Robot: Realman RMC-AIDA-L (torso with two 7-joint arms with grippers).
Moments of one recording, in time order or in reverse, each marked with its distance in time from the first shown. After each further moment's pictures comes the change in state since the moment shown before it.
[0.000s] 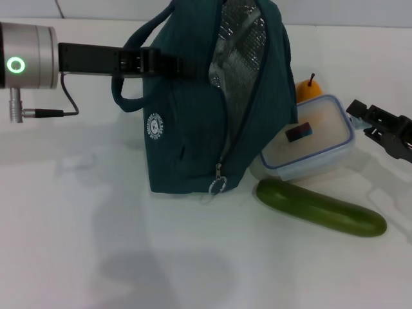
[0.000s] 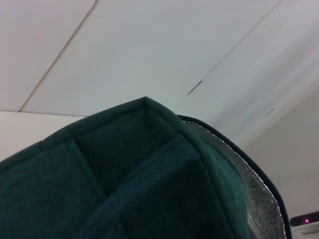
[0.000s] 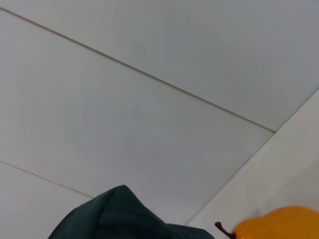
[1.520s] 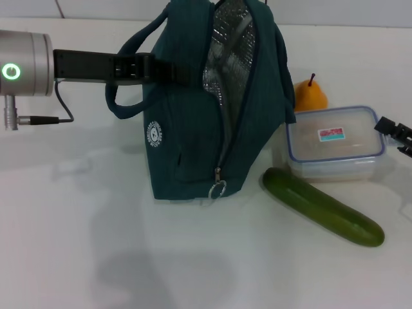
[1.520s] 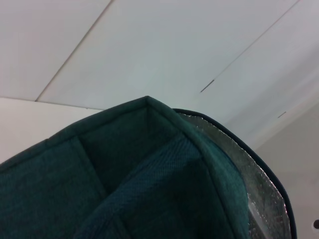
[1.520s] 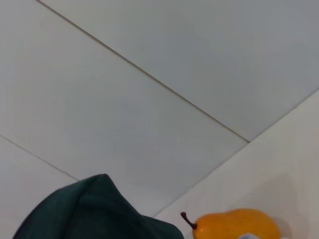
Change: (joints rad) left arm 0.033 -0.014 0.003 0.049 0.024 0.002 -0.051; right arm -0.078 -0.053 -0.004 -0.060 -0.057 -0.032 -0.091
